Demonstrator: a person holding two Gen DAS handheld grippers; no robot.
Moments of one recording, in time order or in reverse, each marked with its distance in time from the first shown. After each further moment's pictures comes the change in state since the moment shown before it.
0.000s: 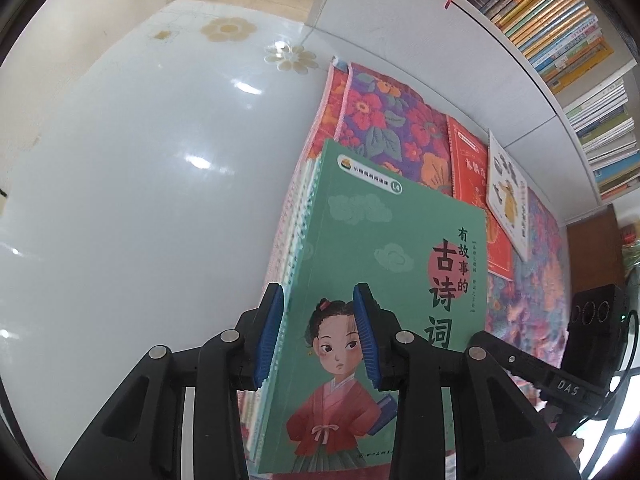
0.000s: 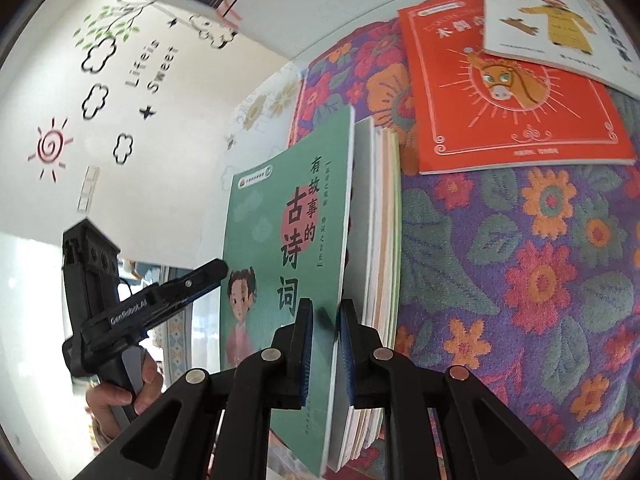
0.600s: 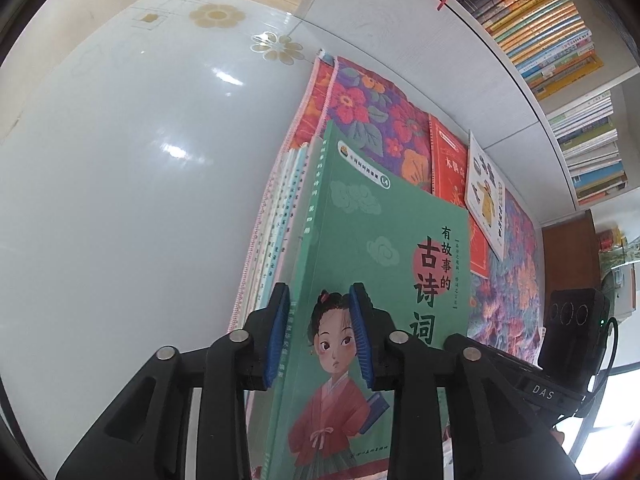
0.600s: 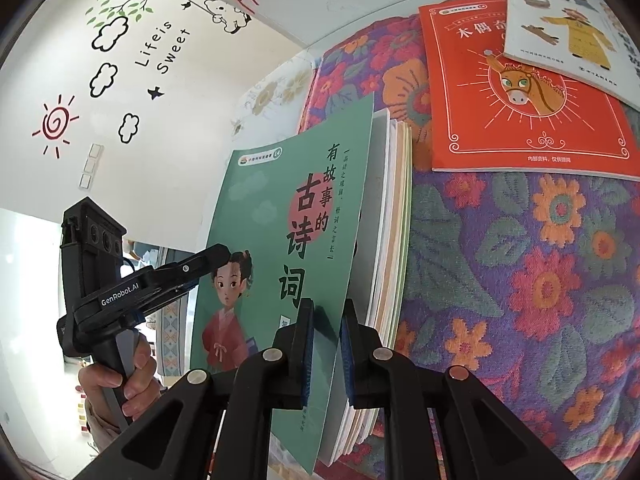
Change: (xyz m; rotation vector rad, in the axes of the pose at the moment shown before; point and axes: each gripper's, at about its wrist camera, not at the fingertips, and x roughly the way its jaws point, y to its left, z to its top) left arm 0.004 0.009 -0.002 -0.046 0.025 -0.127; right arm 0.007 0.006 0.001 -0.083 0.039 -0.010
